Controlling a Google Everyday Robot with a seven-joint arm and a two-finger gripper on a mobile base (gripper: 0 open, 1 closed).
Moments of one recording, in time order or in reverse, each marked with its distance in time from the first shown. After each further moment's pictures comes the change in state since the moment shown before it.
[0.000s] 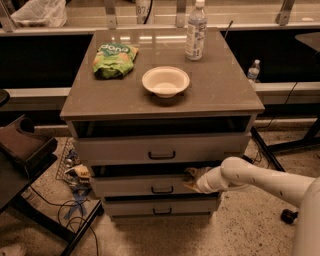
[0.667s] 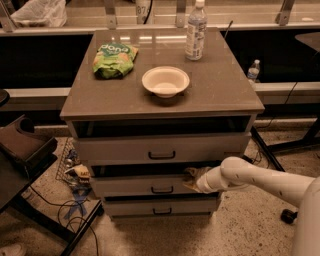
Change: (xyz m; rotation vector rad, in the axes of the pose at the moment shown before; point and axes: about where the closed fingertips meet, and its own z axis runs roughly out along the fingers) arm 0.000 0.001 0.001 -0.002 -0.001 0.000
